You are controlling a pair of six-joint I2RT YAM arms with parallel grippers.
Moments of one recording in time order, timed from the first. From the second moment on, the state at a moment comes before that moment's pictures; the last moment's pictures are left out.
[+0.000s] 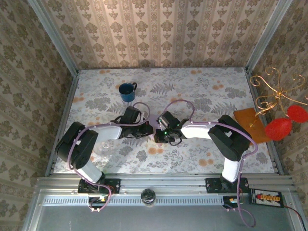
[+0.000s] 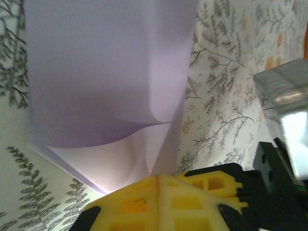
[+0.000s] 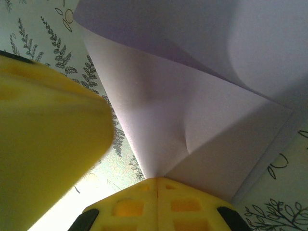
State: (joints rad) left arm -0.61 1.63 0.71 0.02 0.53 -0.75; right arm 0.76 1.83 0.96 -0.18 -0.30 0.71
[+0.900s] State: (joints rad) left arm -0.56 1.69 0.71 0.02 0.51 -0.72; right arm 0.76 1.82 0.94 -0.16 -0.30 0.71
